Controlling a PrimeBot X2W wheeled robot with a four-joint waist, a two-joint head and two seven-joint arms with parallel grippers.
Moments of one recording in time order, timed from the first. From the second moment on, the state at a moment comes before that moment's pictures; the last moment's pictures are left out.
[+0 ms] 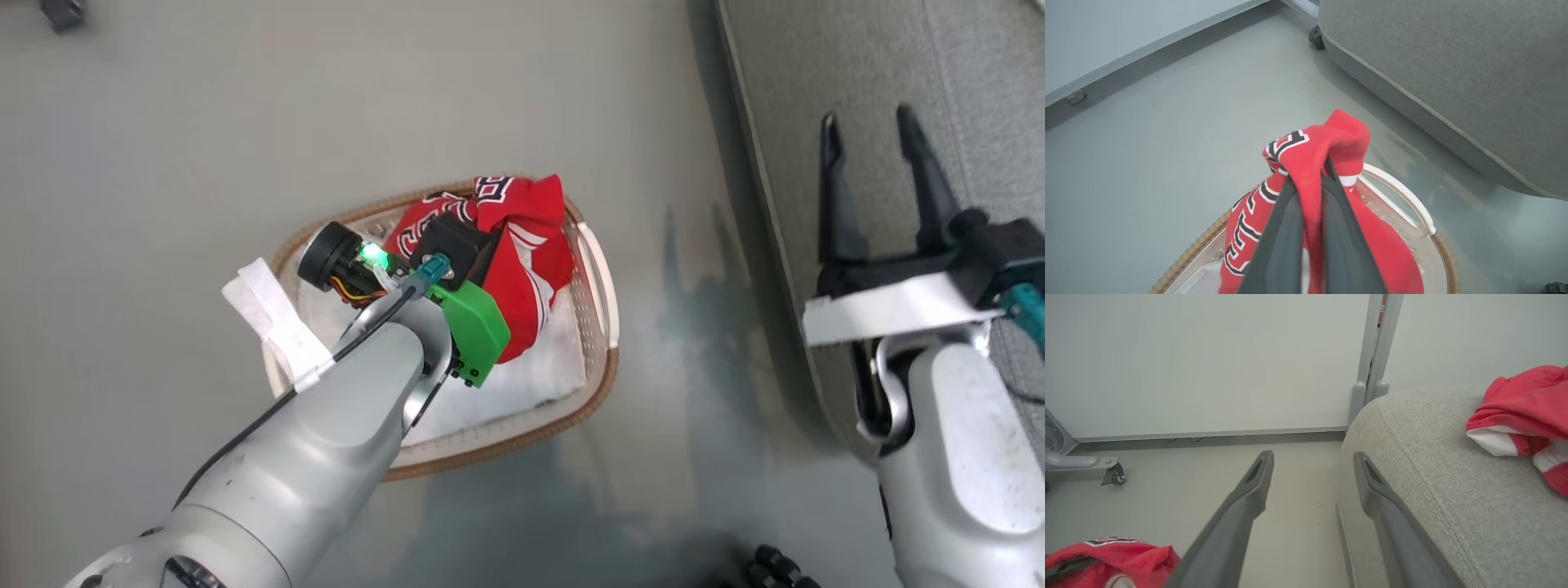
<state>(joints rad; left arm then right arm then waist) -0.91 0.09 -1.04 0.90 -0.59 -0.01 -0.26 -0.44 -0.05 -0.03 0.13 0.13 0.13 -0.26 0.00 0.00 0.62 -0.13</state>
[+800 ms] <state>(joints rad) -0.91 0.27 -0.97 0.45 -0.62 -0.08 -0.16 -0.16 -0.05 0.10 0.27 0.18 0.13 -0.26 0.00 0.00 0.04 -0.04</state>
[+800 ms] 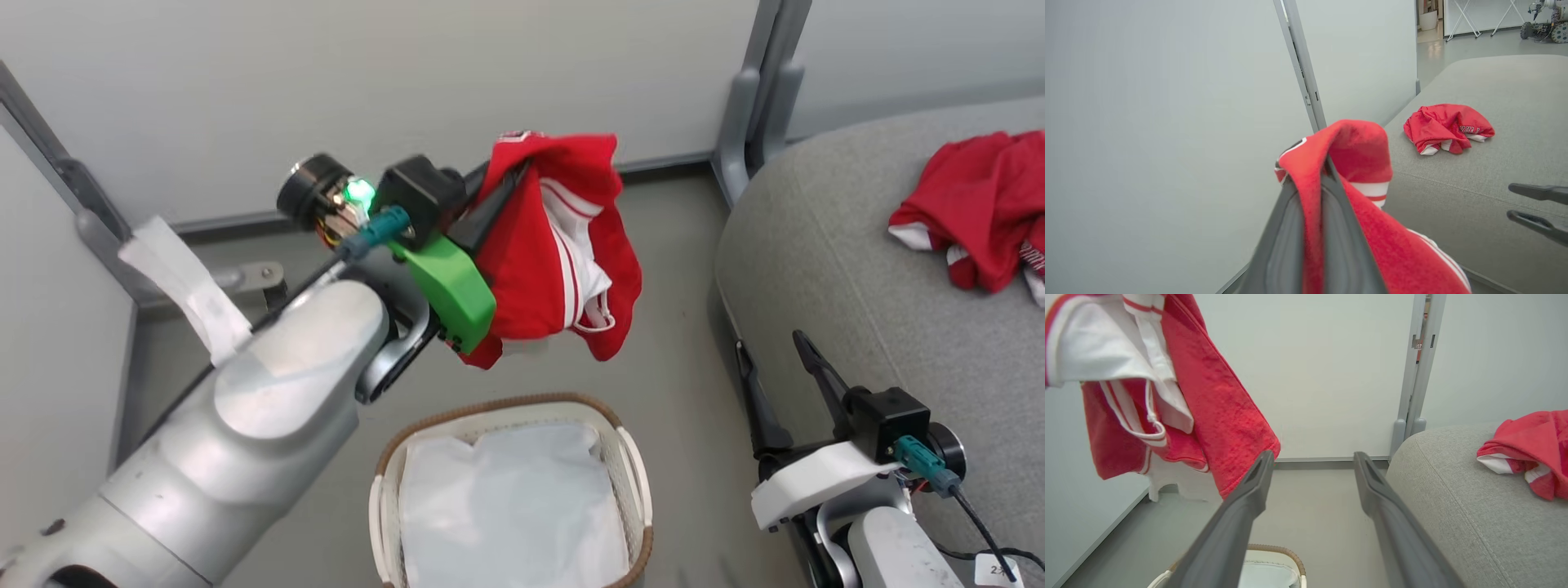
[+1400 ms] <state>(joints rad) -0.95 0.37 -0.93 0.25 -0.67 -0.07 -0.07 -0.33 -0.05 0.23 0.30 0.17 0.13 -0.26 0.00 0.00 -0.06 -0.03</state>
